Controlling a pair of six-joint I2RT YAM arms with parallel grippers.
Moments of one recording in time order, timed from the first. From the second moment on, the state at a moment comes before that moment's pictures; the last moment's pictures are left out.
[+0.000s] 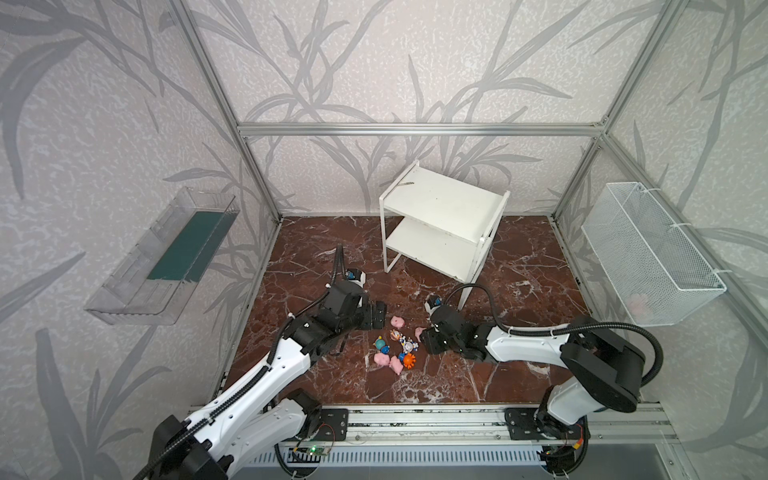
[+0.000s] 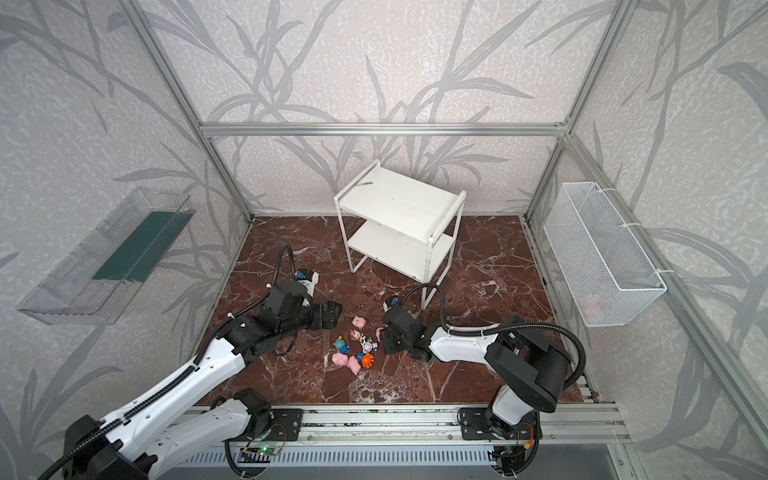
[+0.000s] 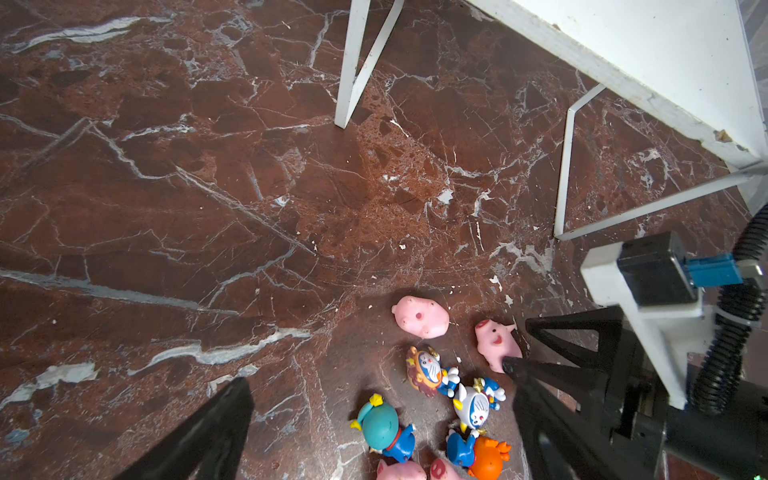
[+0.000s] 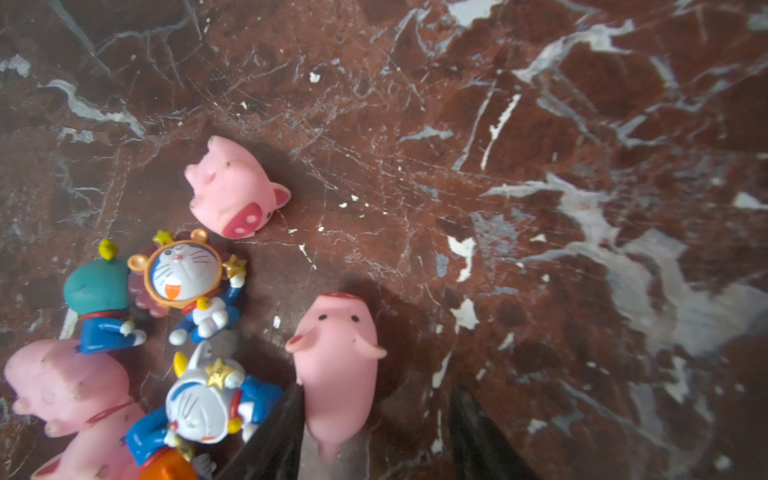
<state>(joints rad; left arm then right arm) -0.57 0.95 0.72 -0.53 -0.08 -0.46 0.94 1.60 0.68 0.01 0.07 0.56</state>
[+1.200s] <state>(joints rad) -0.70 0.96 0.77 -0.51 0.45 -0.08 0.87 1.16 0.57 -0.14 -0.52 0.11</state>
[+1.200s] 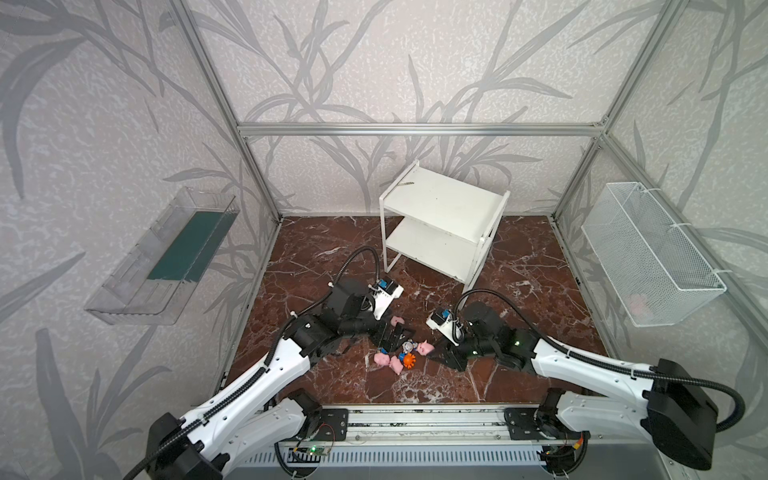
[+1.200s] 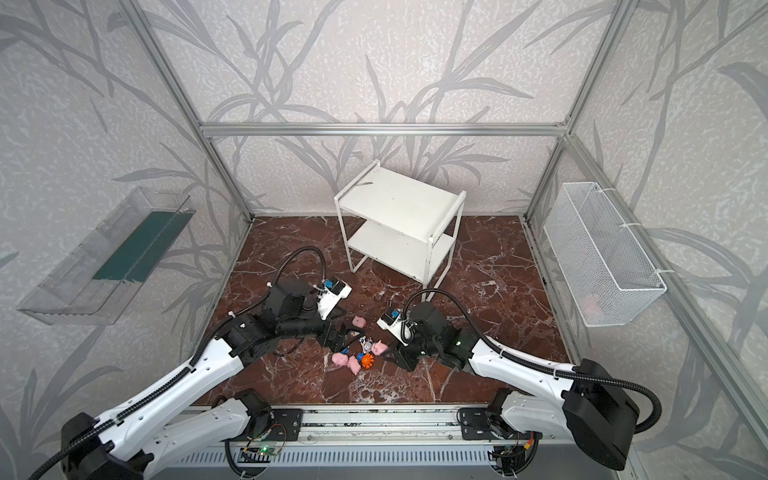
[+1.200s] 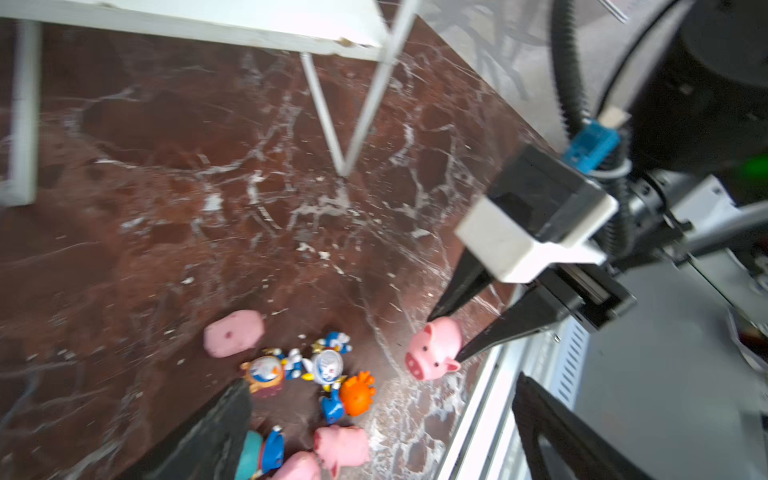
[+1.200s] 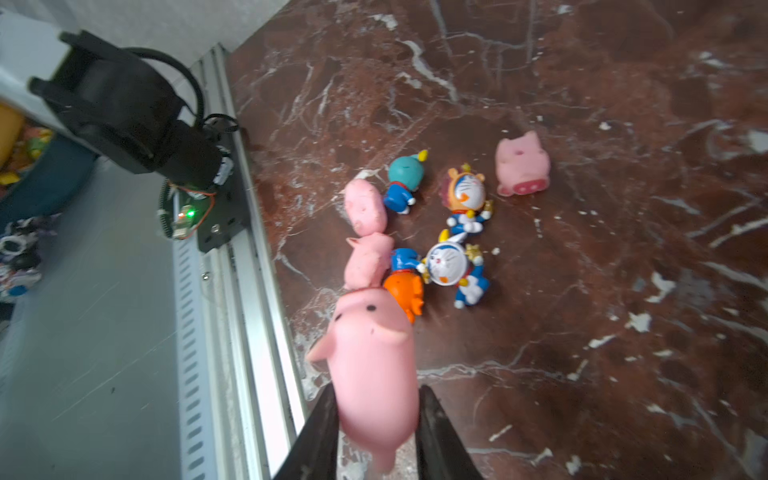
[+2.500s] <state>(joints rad) -0.99 0.92 0.72 -0.51 0.41 0.16 0.87 1.06 0.57 -0.11 -0.80 0.12</state>
